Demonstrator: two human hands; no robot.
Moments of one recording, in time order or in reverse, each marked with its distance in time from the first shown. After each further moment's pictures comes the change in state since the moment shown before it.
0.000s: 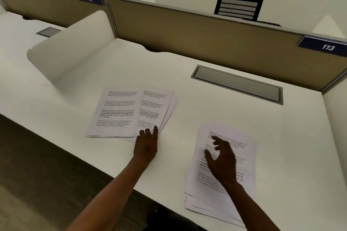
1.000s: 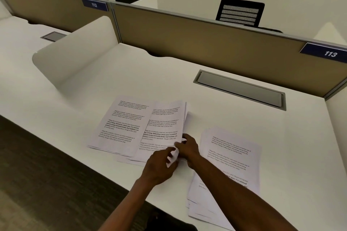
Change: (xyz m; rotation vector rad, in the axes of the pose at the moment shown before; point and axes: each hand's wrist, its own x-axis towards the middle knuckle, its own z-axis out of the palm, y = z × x) left_hand -0.051 0.025 -0.008 -0.711 -0.018 0.143; right_hand 0.049 -0.068 0.099 0.470 -0.428 0.553
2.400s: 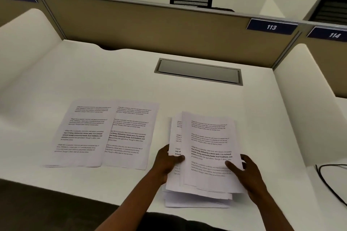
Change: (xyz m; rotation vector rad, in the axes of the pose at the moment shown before) left_hand 0.016 0.101 0.065 -0.876 -0.370 -0.596; right_hand -0.126 0.122 -0.235 0.037 0.432 0.060
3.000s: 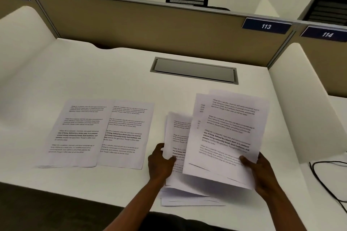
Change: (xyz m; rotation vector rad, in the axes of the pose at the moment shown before) left_hand 0.003 -0.026 0.005 0.445 0.360 0.240; right_hand 0.007 -0.008 -0.039 0.323 0.038 0.008
